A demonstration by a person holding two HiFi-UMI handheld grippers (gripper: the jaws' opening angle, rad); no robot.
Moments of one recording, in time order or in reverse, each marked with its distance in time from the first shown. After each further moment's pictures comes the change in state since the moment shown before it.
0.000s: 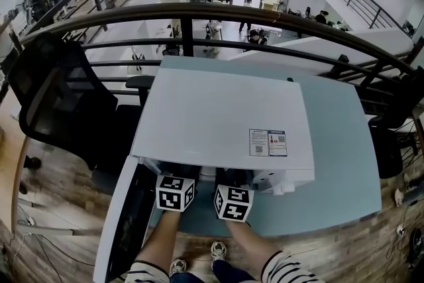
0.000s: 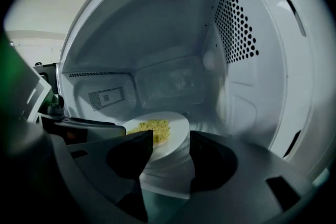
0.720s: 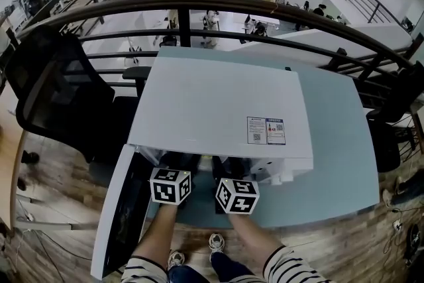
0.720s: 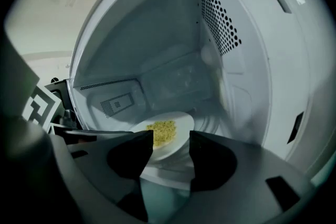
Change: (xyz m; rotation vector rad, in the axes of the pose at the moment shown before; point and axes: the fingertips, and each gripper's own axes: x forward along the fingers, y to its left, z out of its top) left arm -0.008 -0.008 -0.007 -0.088 0.009 -0.036; right arm -0.010 0.009 -0.004 0.105 0.009 0.138
